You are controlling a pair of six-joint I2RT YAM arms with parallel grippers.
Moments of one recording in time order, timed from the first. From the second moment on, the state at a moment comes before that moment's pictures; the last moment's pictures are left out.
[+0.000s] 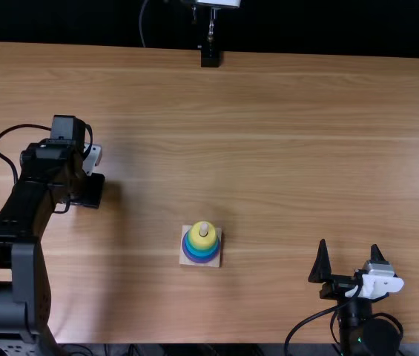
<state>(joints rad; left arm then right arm) -0.02 1.93 1.34 -0.86 -0.02 0.10 0.03 0.01 0.03 -0.09 0.09 0.04</state>
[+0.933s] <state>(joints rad) -0.38 1.57 1.56 -1.32 -0.02 0.05 0.03 0.01 0.03 -0.09 0.09 0.04</state>
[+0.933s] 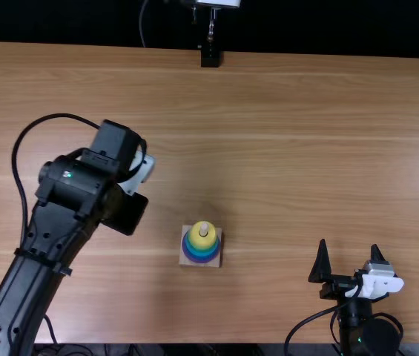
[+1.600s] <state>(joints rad) -0.66 1.62 1.68 -1.33 -0.02 -0.11 0.03 0.01 0.03 -0.09 0.09 0.04</state>
